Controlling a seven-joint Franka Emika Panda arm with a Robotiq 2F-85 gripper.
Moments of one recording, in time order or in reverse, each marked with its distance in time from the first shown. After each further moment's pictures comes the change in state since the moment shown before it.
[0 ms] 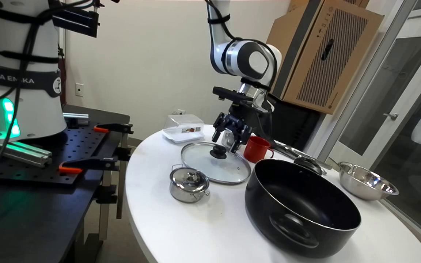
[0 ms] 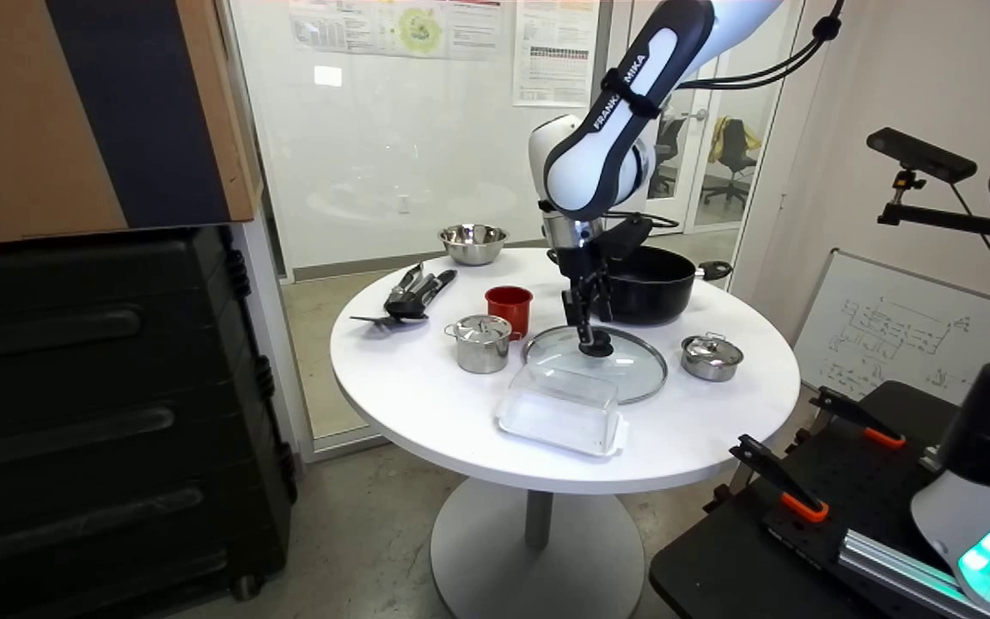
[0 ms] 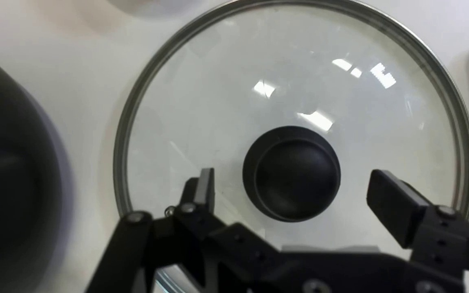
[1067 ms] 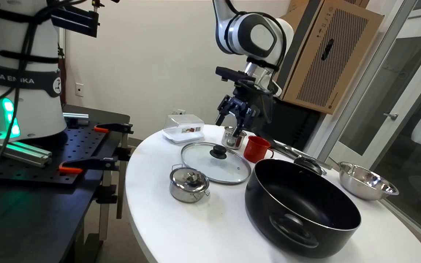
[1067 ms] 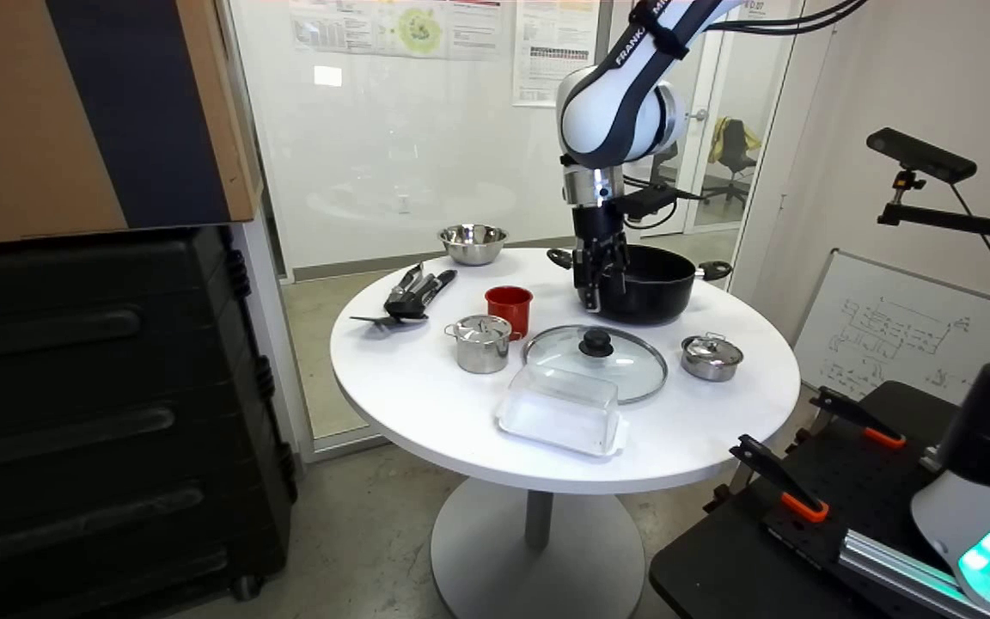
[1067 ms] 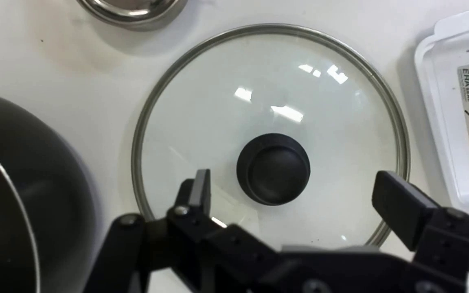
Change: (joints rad) arm -0.047 -0.164 0.012 -0.081 0.131 -0.041 -0.040
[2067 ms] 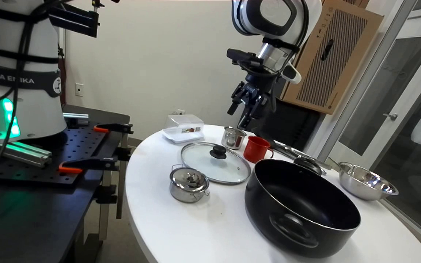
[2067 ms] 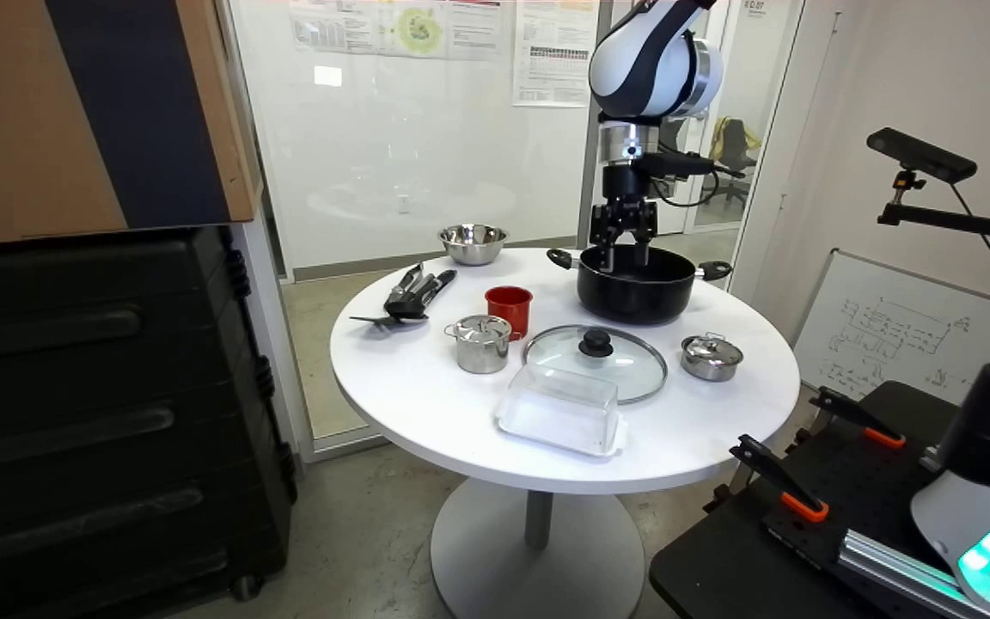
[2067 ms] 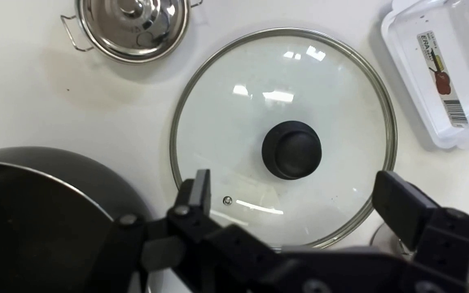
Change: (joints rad) arm -0.088 -0.116 -0.033 -0.010 0.167 -0.072 -0.005
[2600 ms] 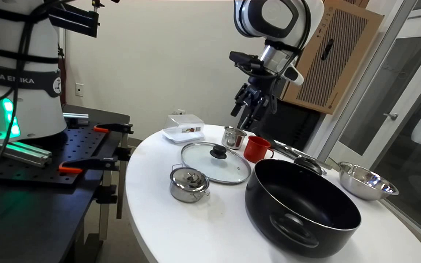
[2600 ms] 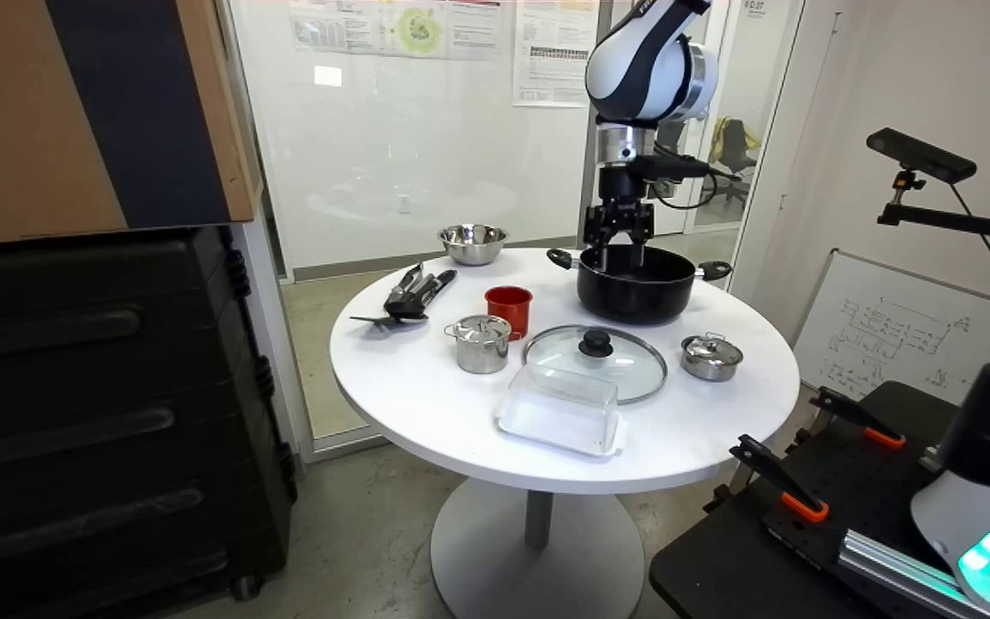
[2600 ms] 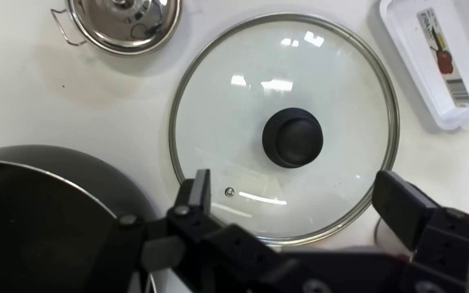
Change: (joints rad) arm 0.000 0.017 -0.001 0.016 0.014 0.015 0.028
